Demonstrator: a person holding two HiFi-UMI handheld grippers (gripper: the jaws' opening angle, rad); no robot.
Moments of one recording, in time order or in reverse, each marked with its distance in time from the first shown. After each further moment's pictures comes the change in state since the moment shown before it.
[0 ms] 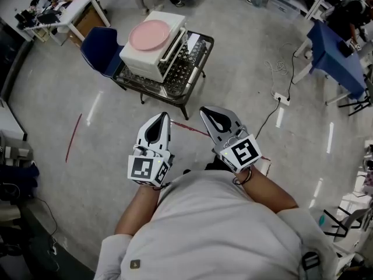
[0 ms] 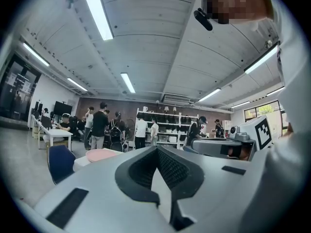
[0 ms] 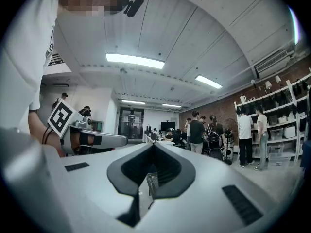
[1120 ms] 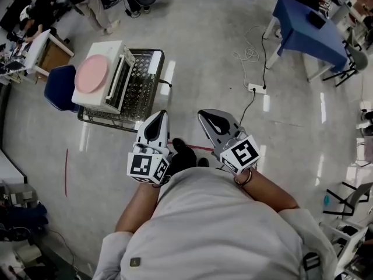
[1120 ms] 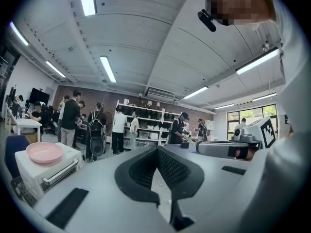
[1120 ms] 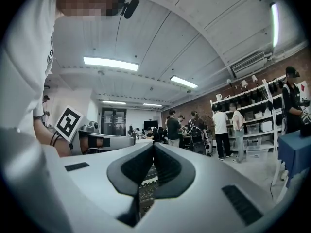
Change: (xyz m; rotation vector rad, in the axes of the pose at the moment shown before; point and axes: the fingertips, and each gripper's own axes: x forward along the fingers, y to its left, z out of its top) left arm 0.247 -0.181 -0.031 -0.021 0.054 -0.211; right arm -0.135 -0.252 -0.026 0.086 0.016 -0.185
